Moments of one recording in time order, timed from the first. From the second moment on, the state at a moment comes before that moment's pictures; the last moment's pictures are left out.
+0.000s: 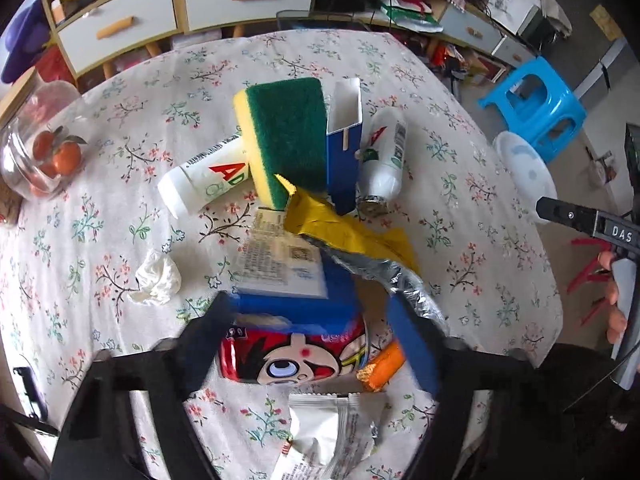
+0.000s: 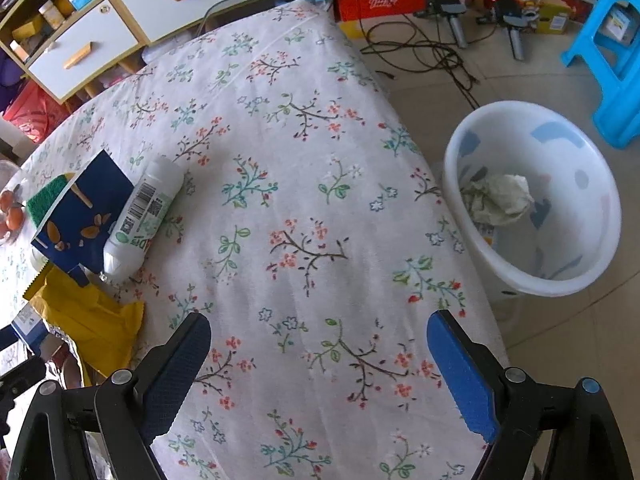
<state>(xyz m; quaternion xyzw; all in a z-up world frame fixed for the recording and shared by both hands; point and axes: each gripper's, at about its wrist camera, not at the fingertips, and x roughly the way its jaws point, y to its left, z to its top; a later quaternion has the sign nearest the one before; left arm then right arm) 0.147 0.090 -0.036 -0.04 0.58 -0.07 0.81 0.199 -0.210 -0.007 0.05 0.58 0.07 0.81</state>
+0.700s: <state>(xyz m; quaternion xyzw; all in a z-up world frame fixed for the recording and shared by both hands) 0.106 0.159 0.016 -0.13 0.49 -0.03 0.86 0.237 -0.097 -0.033 0.06 0.59 0.13 0.79</state>
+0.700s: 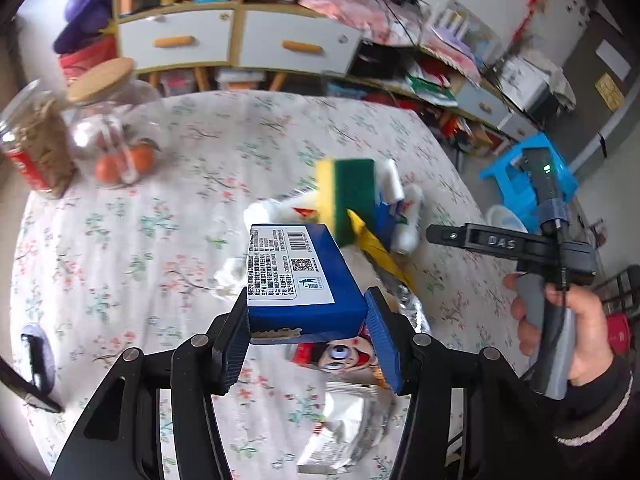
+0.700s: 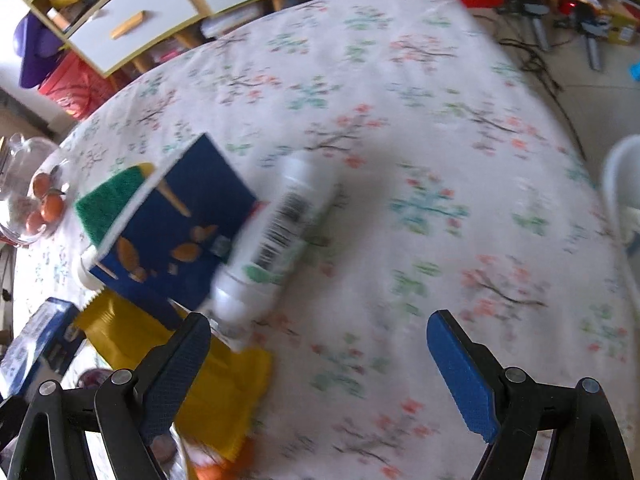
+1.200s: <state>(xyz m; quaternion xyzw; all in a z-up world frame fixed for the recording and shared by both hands) 0.093 0.179 0.016 -0.15 0.49 0.00 0.86 0.258 -0.057 -0.074 0.06 0.62 0.13 0.77</state>
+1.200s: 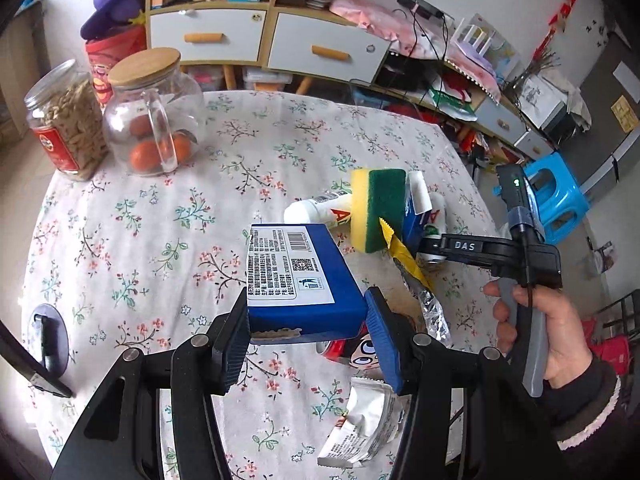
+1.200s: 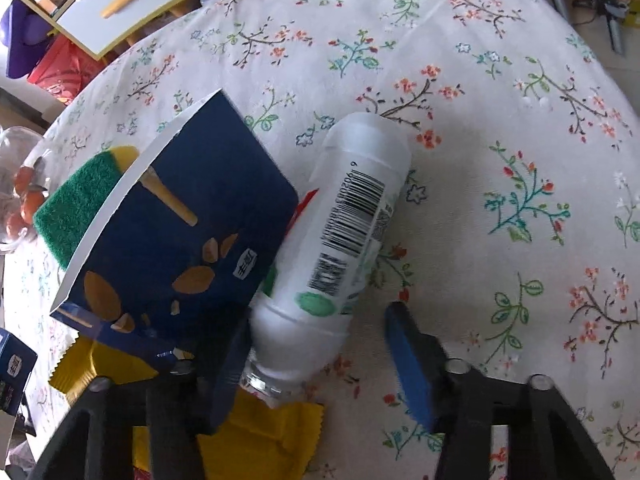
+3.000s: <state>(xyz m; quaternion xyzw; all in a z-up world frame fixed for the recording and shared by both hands) 0.192 -0.071 0.001 -0.13 0.48 -0.16 0.85 0.222 -0.406 -0.015 0.26 0.55 -0.02 0.79</state>
